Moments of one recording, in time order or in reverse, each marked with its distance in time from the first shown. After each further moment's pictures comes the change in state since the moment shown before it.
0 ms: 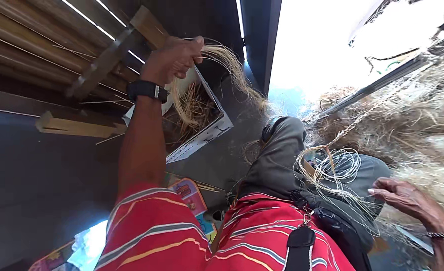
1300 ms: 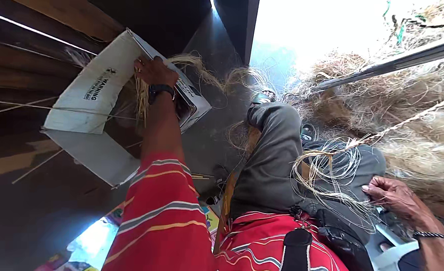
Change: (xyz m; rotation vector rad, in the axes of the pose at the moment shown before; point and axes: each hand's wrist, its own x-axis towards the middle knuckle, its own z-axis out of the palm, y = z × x) left_hand 0.229 -0.219 0.105 0.839 0.336 -0.327; right_hand 0.006 0.002 0.021 0.442 0.010 0.331
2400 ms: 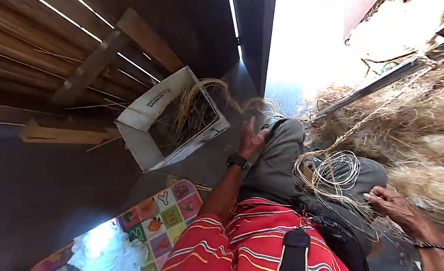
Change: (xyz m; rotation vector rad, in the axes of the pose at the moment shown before) left_hand -0.318 0.068 -0.004 -0.762 -0.232 0.410; right_hand -0.006 0.032 0.008 -0.040 0.002 -0.224
